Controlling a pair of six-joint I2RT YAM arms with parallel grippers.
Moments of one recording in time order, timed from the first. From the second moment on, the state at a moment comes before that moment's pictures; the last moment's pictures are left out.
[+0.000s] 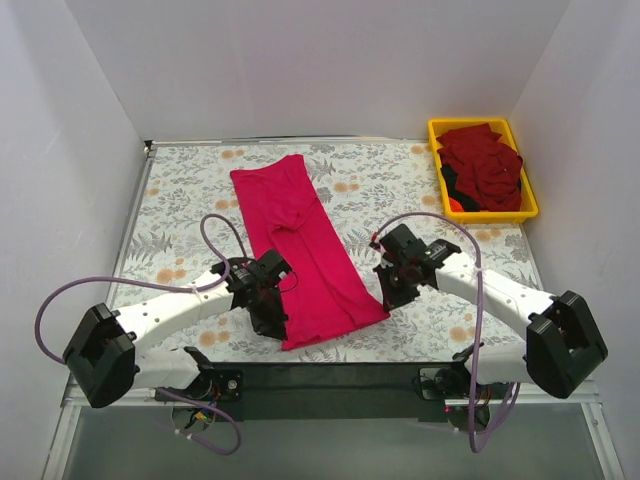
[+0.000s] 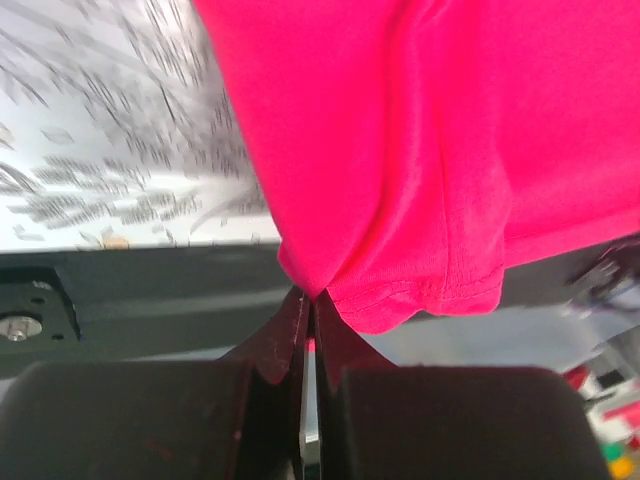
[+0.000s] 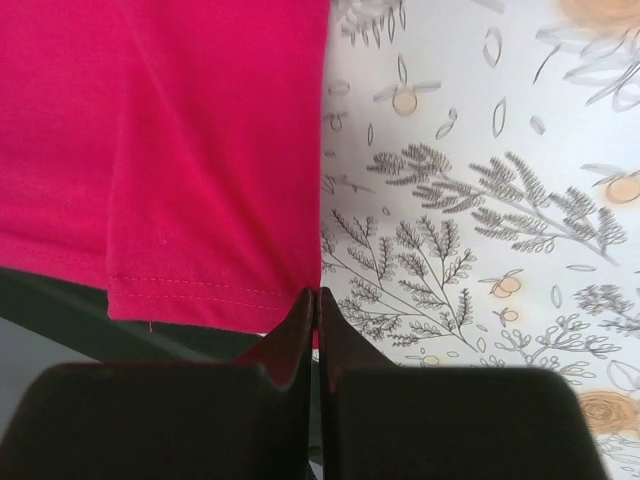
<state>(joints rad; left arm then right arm) -0.85 1.24 0.77 -0.89 0.18 -1.10 0.68 1.28 0.79 -0.77 -0.17 0.33</state>
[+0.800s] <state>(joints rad) -0.37 1.50 1.02 -0.57 -0.21 -0.80 0.63 1.94 1.63 -0.76 -0.04 0.15</state>
